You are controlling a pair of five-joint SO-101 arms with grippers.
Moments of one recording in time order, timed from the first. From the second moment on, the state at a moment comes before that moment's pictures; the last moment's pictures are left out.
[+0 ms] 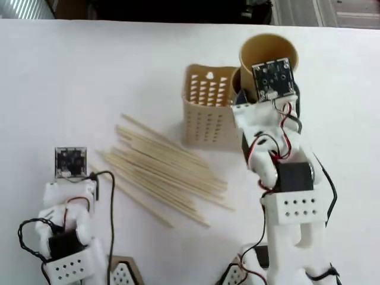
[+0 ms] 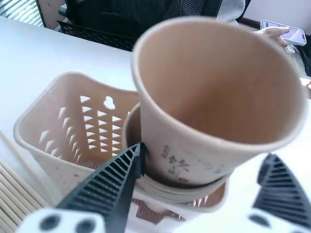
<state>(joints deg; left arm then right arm) -25.5 -103.7 97.2 59.2 -18.3 -7.7 -48.3 36.7 47.9 12.4</state>
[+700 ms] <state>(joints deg) -25.5 -103.7 97.2 59.2 -18.3 -7.1 -58.3 23.7 53.5 11.1</state>
